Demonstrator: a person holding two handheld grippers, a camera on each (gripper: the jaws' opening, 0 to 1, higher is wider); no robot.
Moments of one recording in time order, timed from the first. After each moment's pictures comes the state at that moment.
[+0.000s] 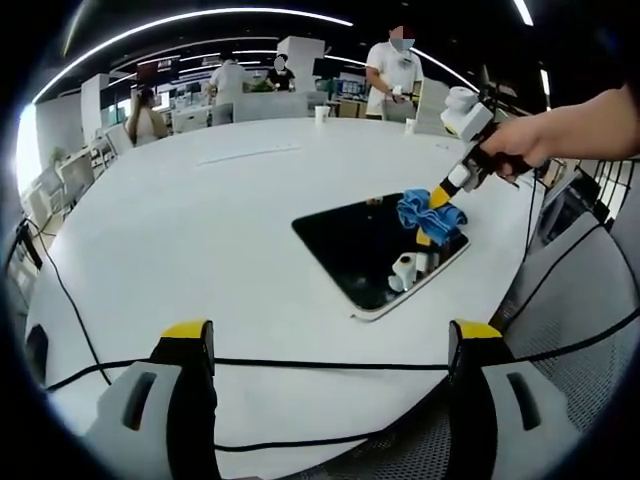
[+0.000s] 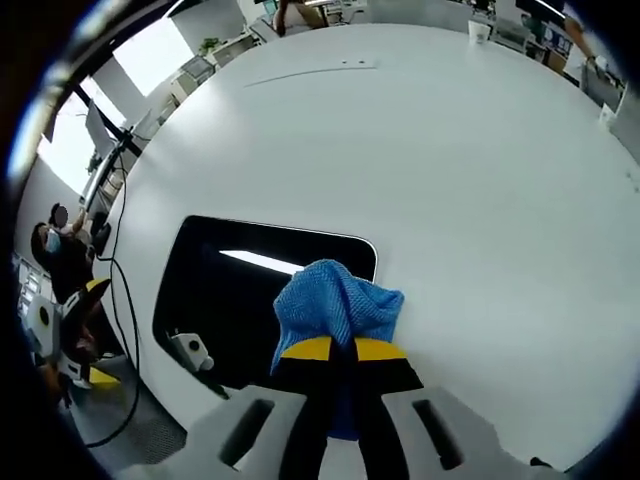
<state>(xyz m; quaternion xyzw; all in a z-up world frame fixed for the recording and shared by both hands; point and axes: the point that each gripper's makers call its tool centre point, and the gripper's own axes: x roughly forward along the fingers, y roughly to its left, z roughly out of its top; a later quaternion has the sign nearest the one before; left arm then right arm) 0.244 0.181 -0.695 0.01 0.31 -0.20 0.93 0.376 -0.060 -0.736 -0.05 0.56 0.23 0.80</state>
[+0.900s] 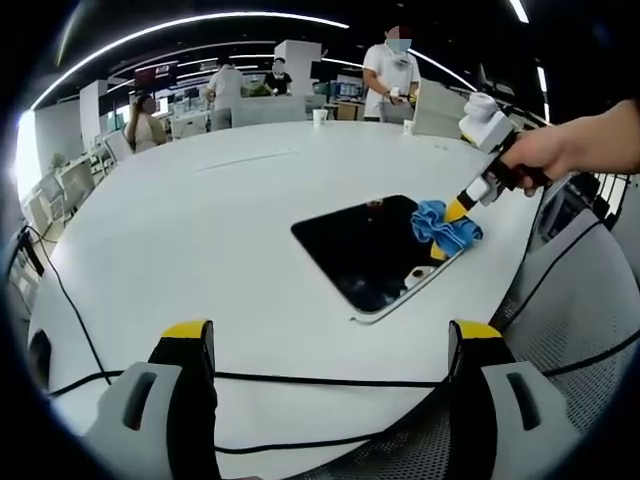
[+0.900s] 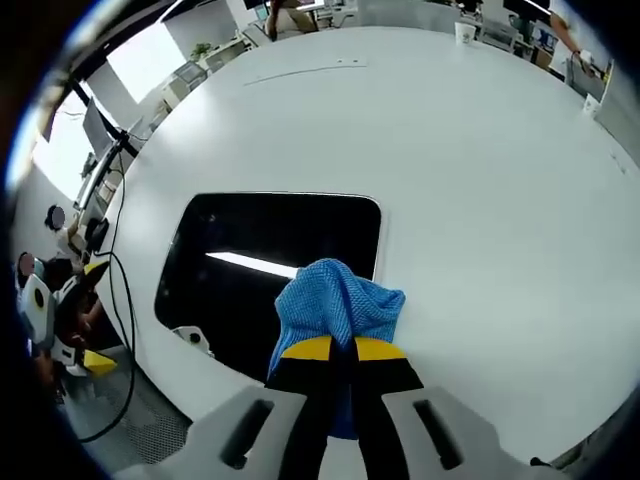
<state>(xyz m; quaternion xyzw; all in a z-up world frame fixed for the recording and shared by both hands) 0.245 0.179 -0.691 0.02 0.30 -0.20 0.93 0.343 -0.068 -0.741 -0.04 0.56 0.20 0.80</state>
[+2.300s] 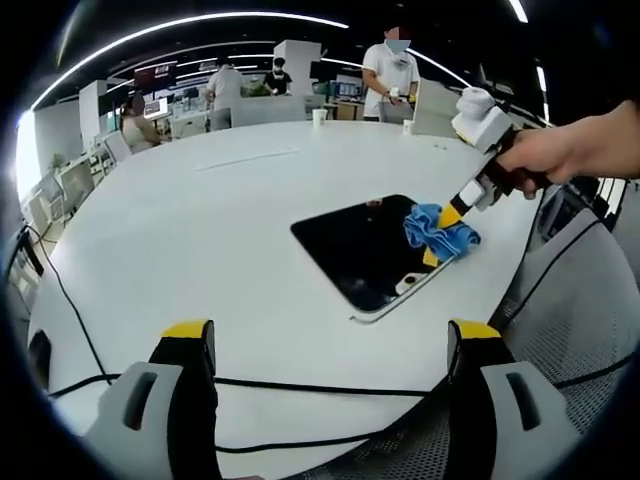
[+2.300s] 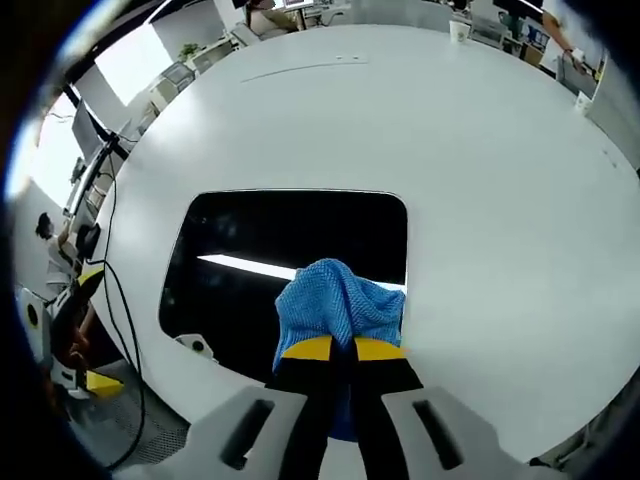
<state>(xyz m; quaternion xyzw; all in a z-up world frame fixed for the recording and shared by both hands) 0.245 0.180 -0.692 0.02 0.30 -0.20 0.93 0.334 -0.038 -0.738 -0.05 0.56 0.17 0.81</state>
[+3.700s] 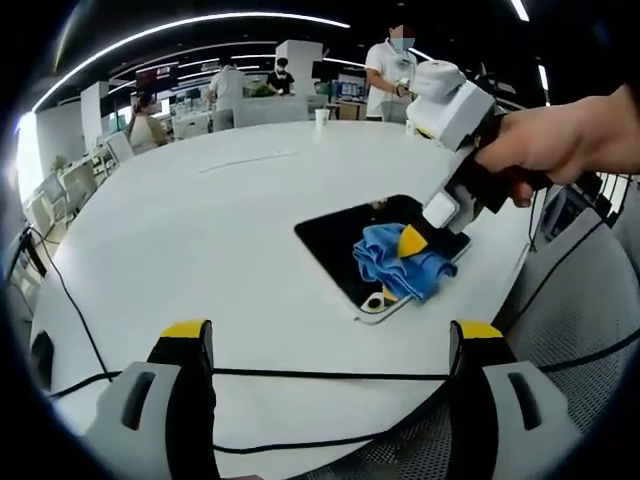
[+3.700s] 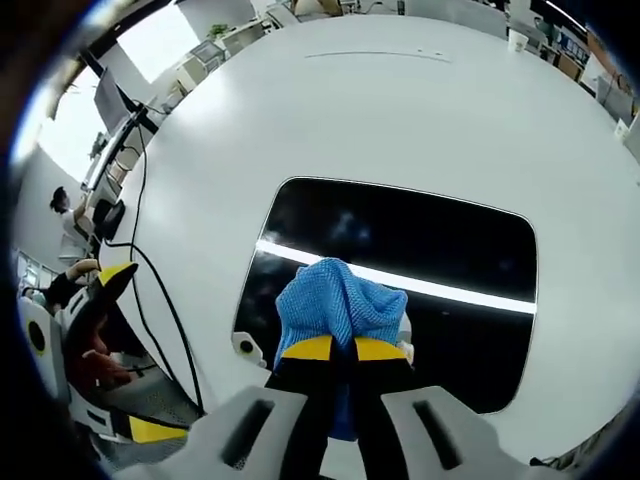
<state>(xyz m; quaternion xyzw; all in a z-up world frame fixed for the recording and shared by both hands) 0.246 0.183 -0.692 0.02 0.30 -0.19 0.94 0.311 0.064 -0.739 -0.06 0.58 0.24 0.78</state>
